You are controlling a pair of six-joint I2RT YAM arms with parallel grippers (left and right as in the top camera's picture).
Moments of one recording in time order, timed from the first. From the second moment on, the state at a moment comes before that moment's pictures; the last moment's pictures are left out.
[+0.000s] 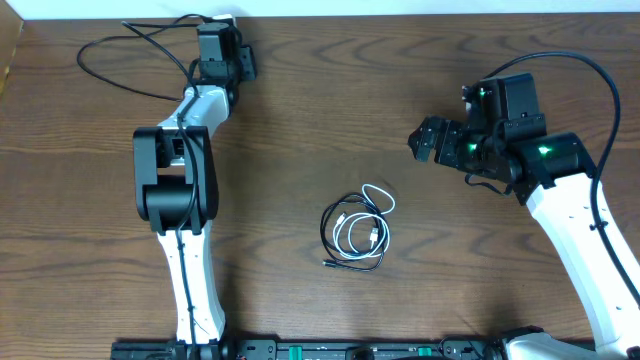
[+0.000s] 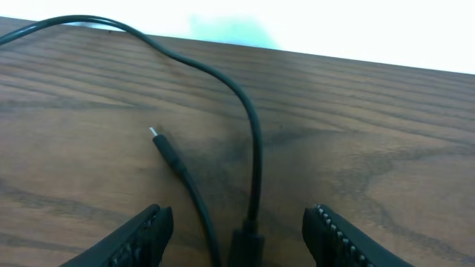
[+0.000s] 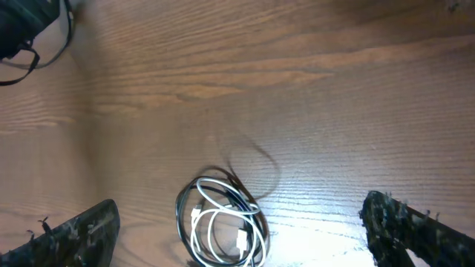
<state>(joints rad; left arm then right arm) -0.01 2.38 1.70 0.05 -0.02 -0.11 0.24 1.40 1.25 -0.85 -0.23 0.52</state>
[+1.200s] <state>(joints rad) -0.01 2.40 1.70 0.00 0.04 -0.09 0.29 1.45 1.25 -0.84 -0.22 0.52</state>
